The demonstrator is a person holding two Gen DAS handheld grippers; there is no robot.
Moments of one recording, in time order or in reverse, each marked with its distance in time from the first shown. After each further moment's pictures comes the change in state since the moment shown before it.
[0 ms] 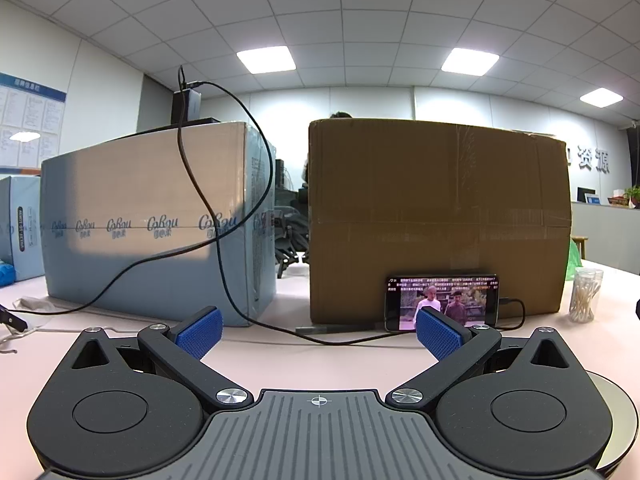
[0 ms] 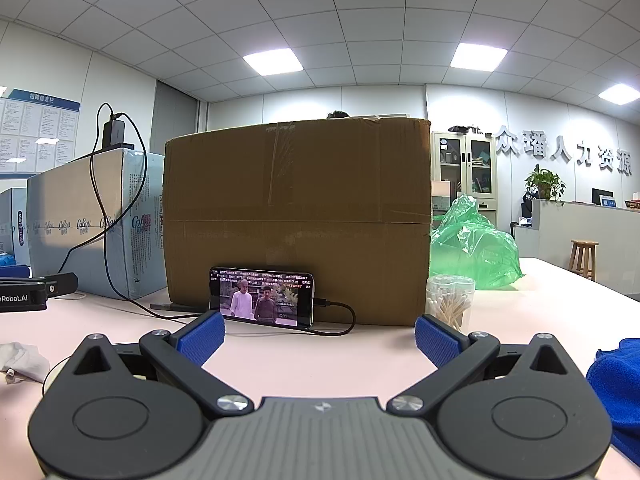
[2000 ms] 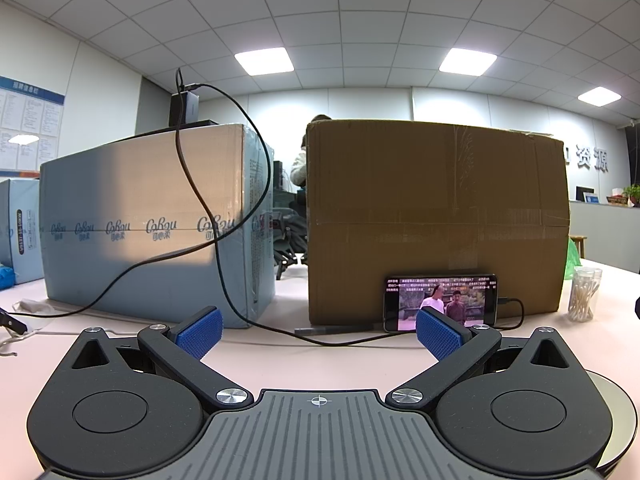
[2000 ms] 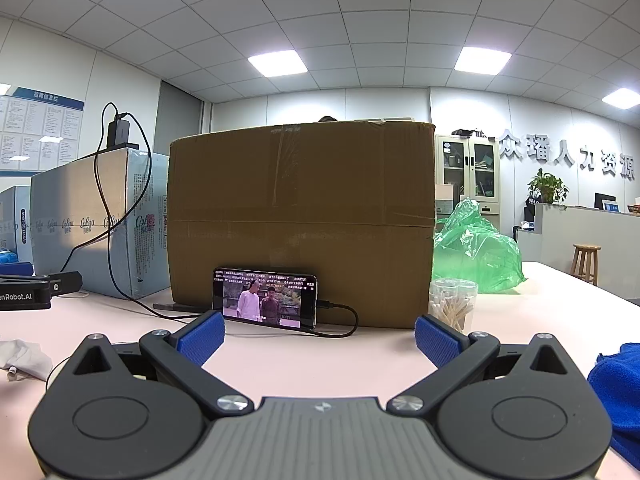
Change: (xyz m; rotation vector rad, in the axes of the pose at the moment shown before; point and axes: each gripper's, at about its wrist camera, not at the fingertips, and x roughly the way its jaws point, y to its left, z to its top) left arm 0.000 0.000 0.000 0.005 -0.002 0.004; right arm 0.004 0.003 0.002 -0.010 -0.002 0.006
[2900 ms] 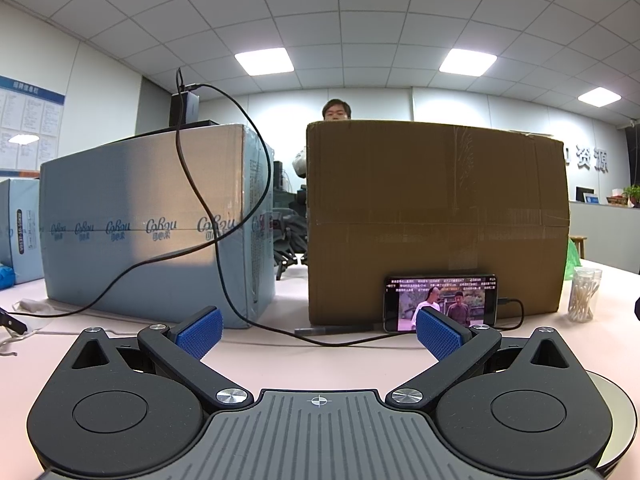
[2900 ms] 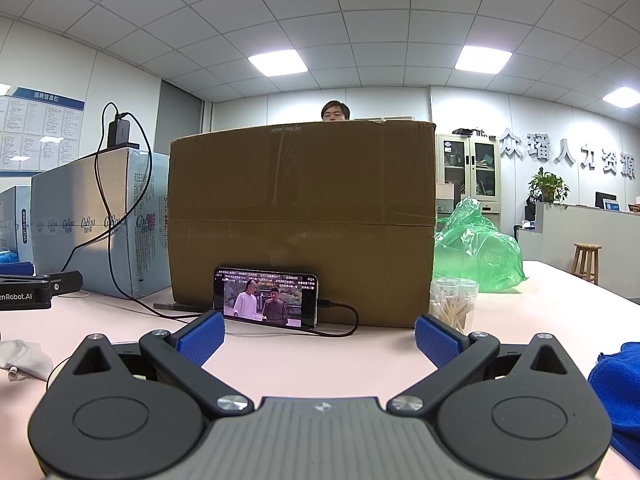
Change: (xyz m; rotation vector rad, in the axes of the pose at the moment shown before) left arm -0.002 -0.002 0.000 0.001 -0.002 0.000; right arm 0.000 0.000 -0.001 0.000 -0.001 0.004
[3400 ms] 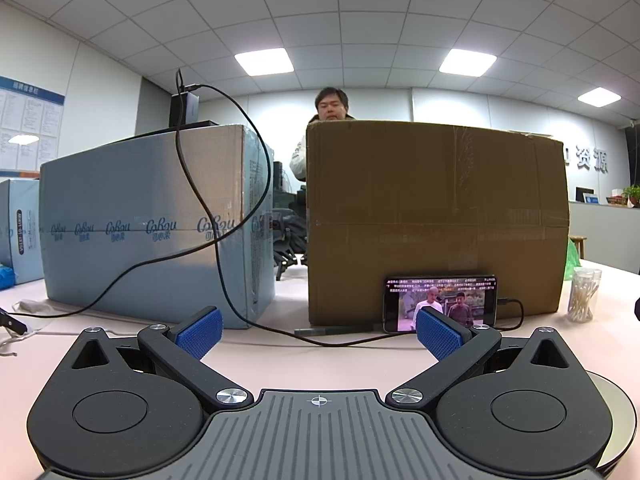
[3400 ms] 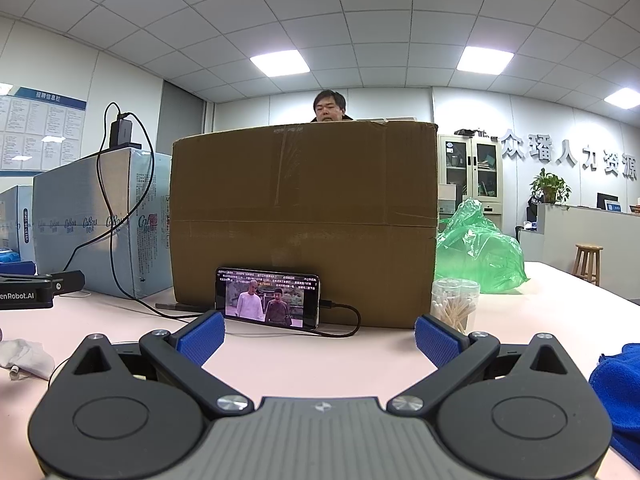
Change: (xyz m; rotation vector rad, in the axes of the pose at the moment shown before) left arm -0.001 0.000 0.001 -0.001 0.000 0.000; right arm 0.000 0.000 0.001 -0.001 -0.001 0.005
